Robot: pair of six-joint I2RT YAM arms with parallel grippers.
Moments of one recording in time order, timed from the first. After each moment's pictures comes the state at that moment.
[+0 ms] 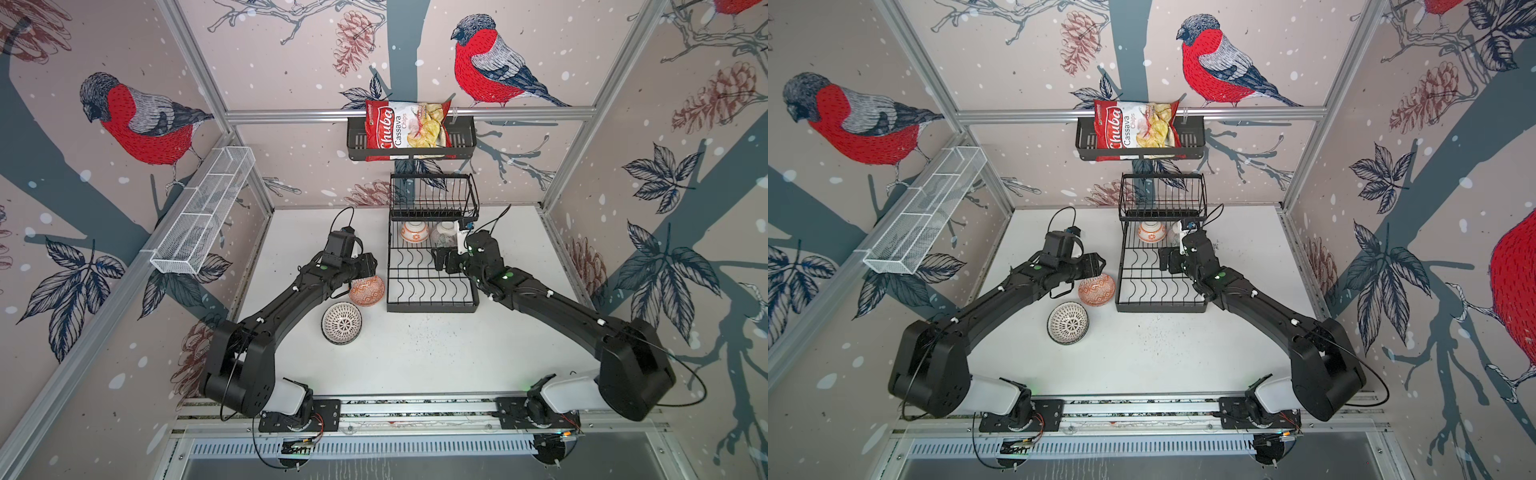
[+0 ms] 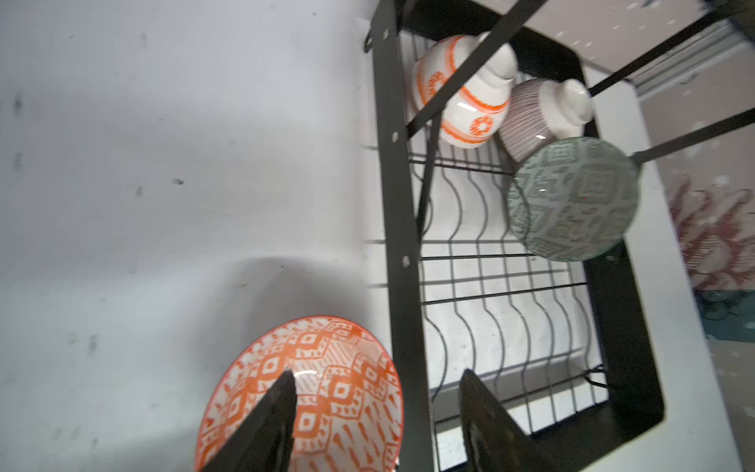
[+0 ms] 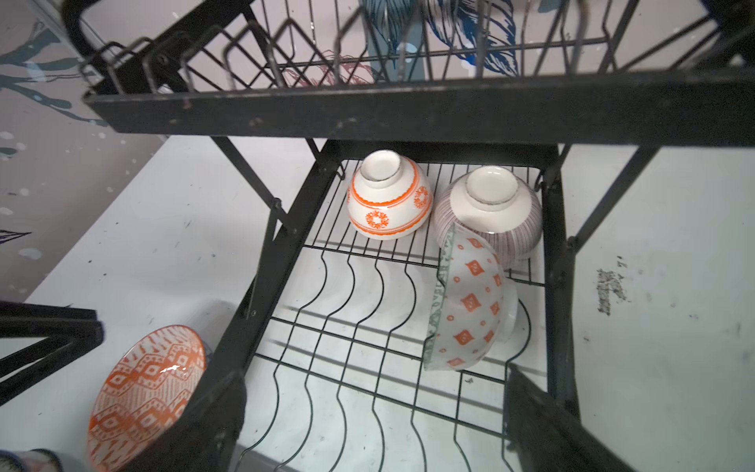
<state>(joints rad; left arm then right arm) -0.36 1.46 1.02 -0.36 0.12 -0.47 0.62 1.39 0.94 -0.03 0.10 0.27</state>
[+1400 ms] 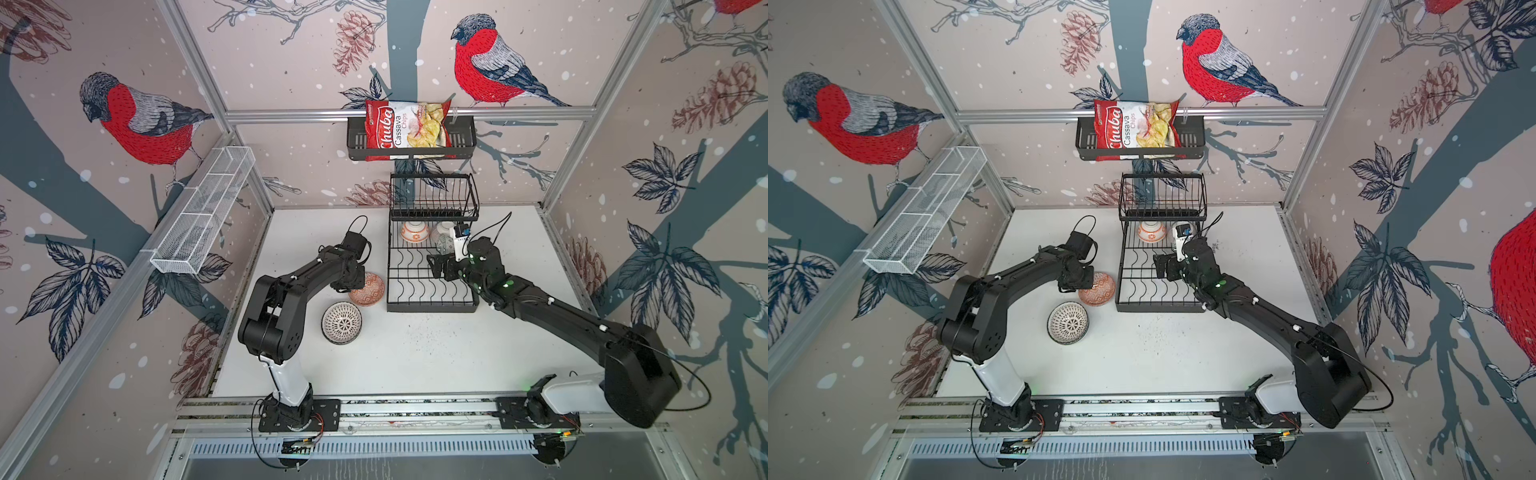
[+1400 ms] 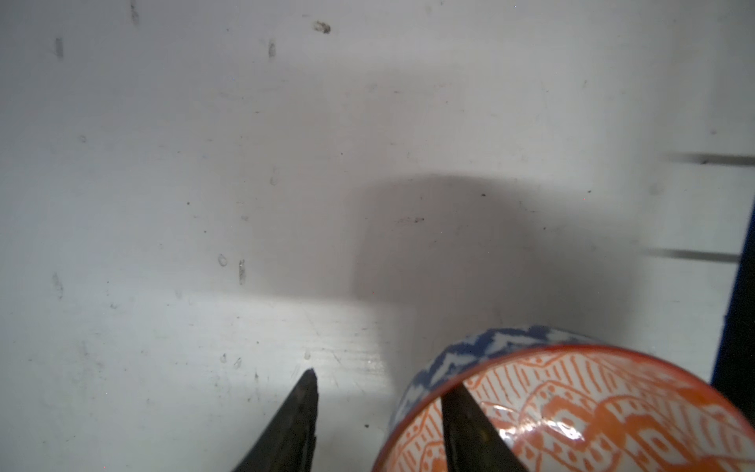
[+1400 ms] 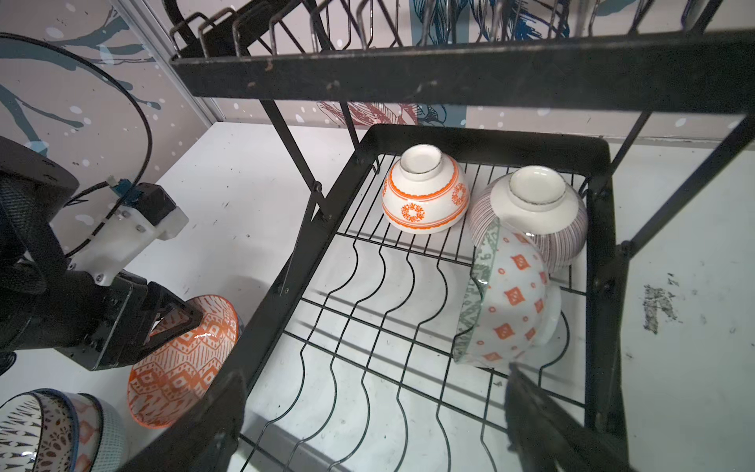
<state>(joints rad) -0.35 1.78 1.18 -0.68 -0.14 -0.36 0.64 1.37 0.87 0.04 0.04 0.24</state>
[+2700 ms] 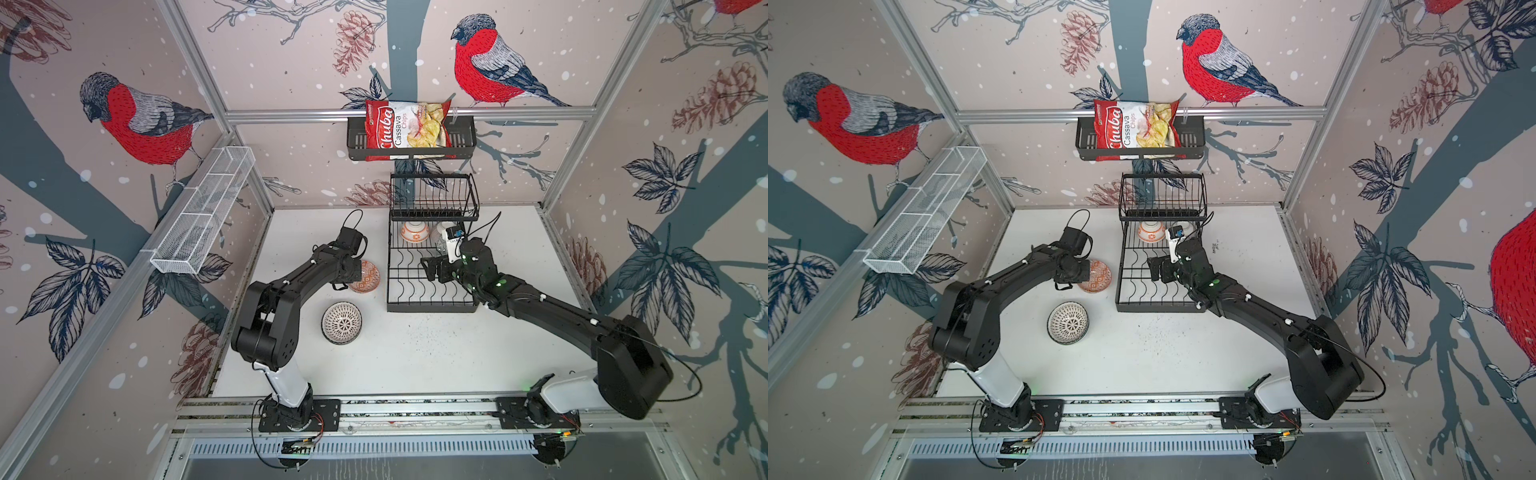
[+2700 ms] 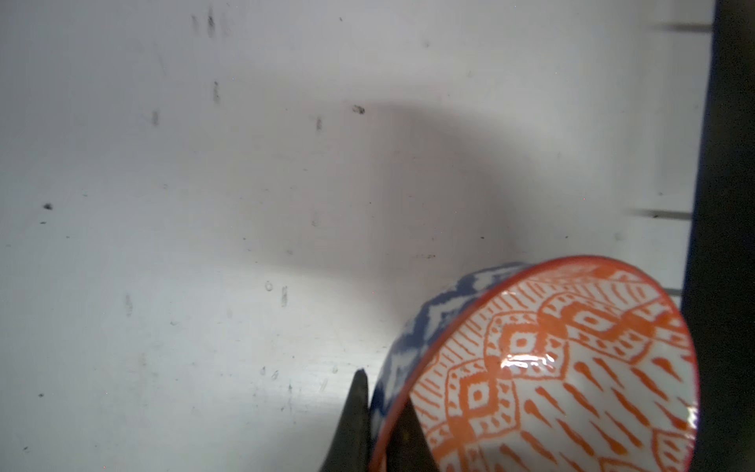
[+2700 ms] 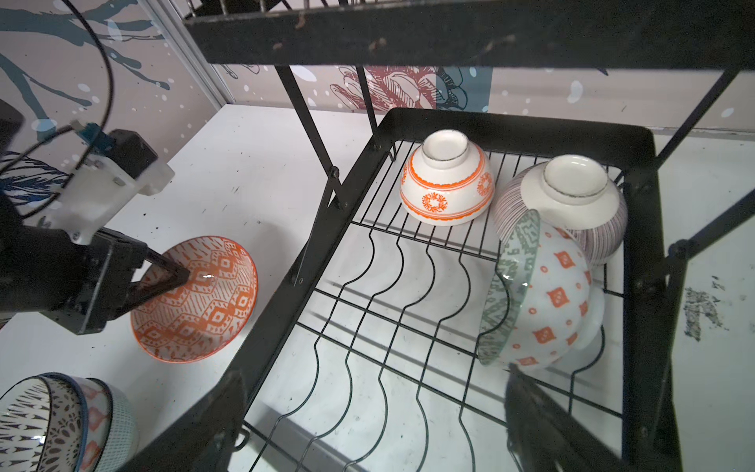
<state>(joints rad) -0.33 1.69 1.19 -0.65 -0.19 -0.35 0.68 1.42 0.89 0.04 0.04 0.24</state>
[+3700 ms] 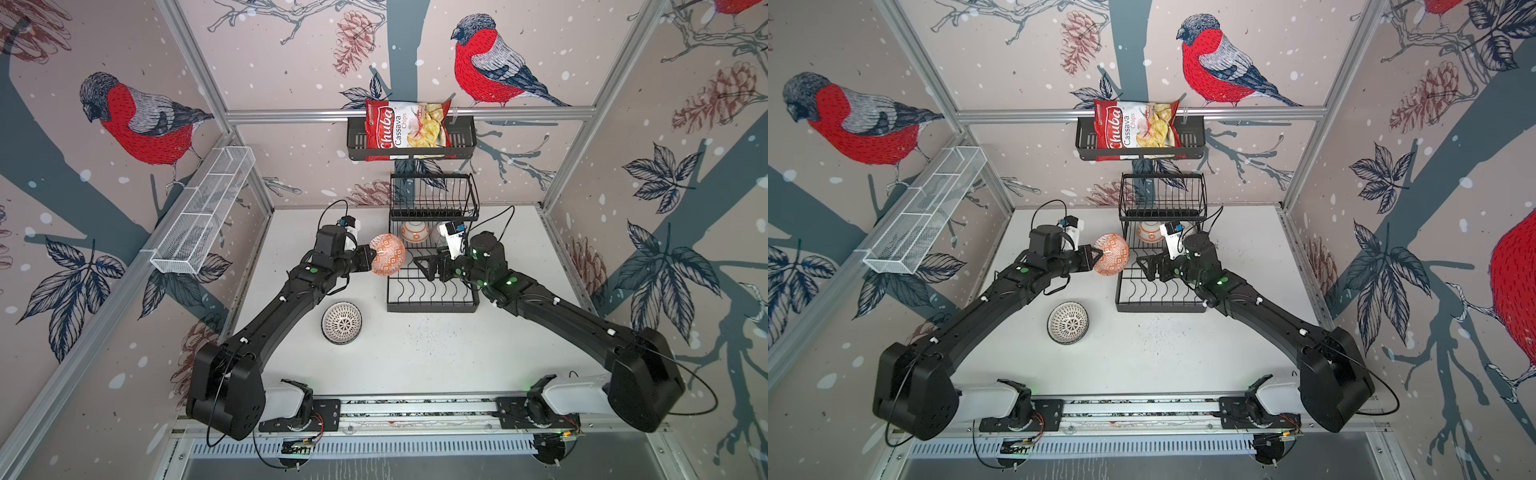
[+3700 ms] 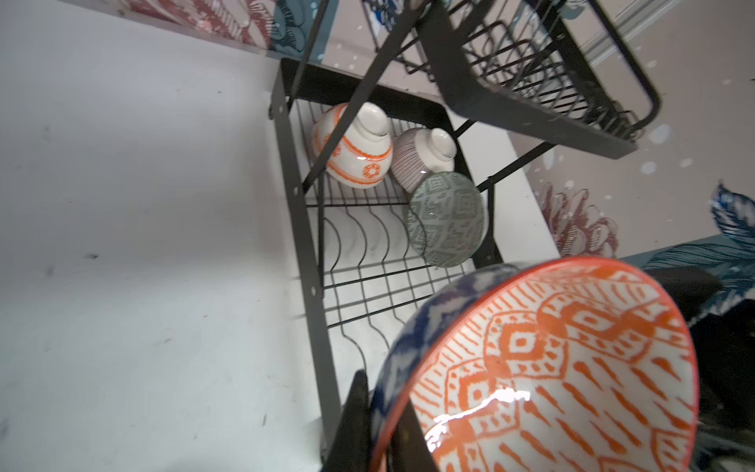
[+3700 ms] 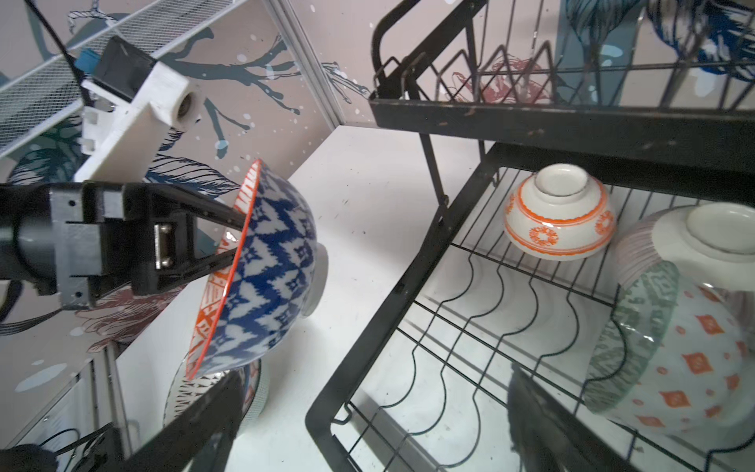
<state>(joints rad) -0.36 1.33 0.99 -0.20 0.36 -0.47 0.65 1.34 0.93 0.05 -0.30 0.27</state>
